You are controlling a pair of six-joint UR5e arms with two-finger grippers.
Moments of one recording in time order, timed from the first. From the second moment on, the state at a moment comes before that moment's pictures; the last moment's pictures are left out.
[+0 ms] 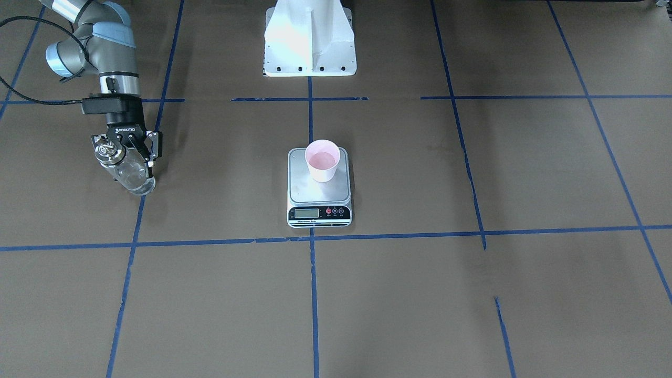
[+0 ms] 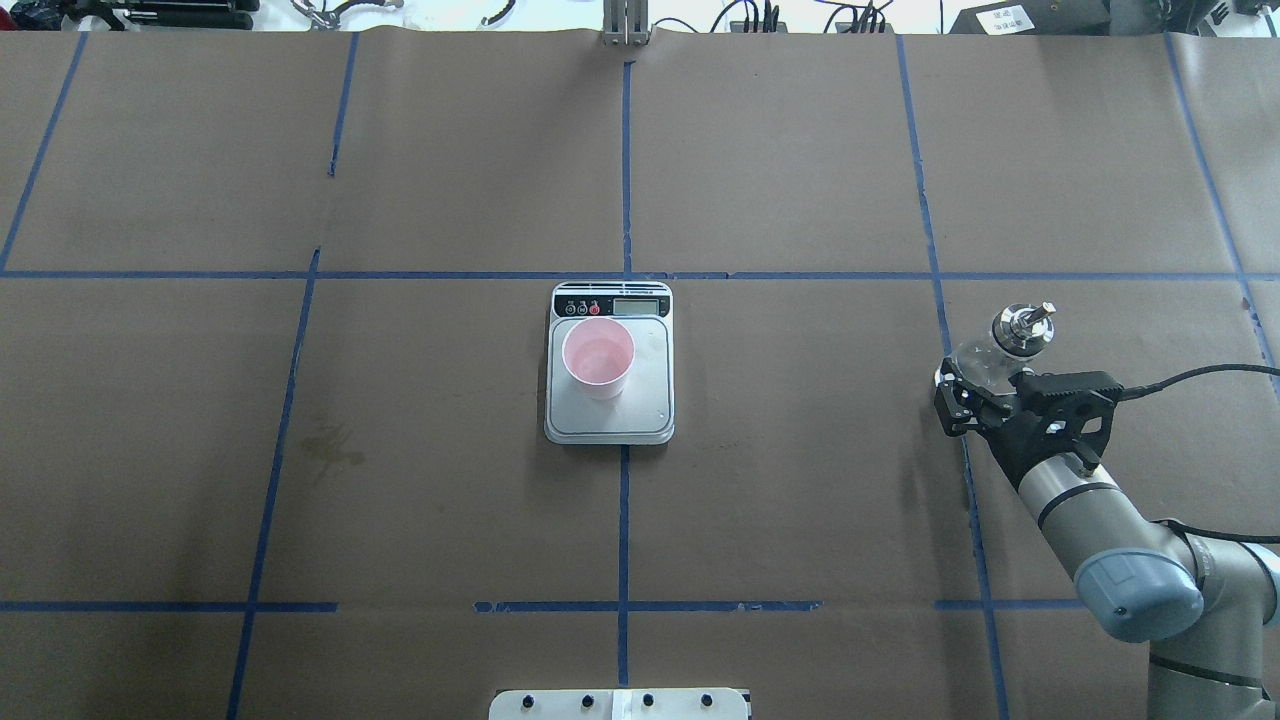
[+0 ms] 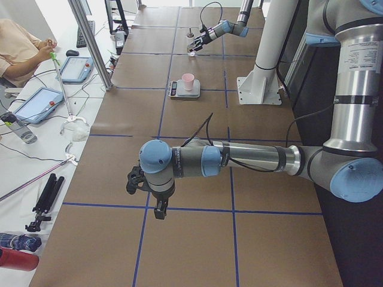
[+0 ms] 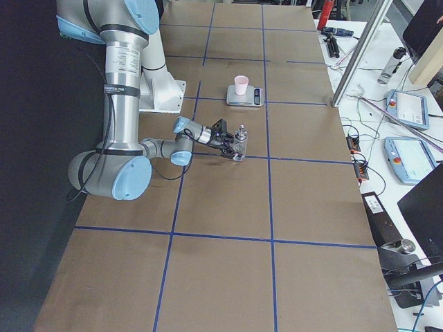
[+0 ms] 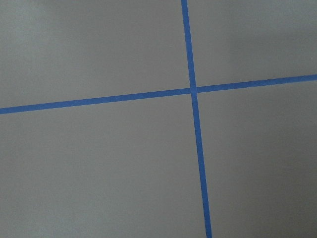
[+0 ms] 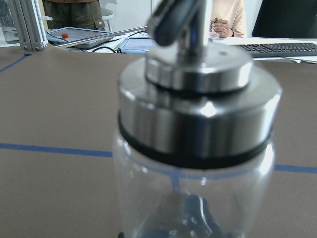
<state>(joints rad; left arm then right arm) -1.67 -1.57 -1.65 -1.44 -2.36 0.23 0.27 -1.68 1.72 -0.58 0.77 1.20</state>
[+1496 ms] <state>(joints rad) -1.67 -1.57 -1.65 -1.46 -2.36 0.22 0.39 -1.20 1.76 -1.26 0.74 0.81</state>
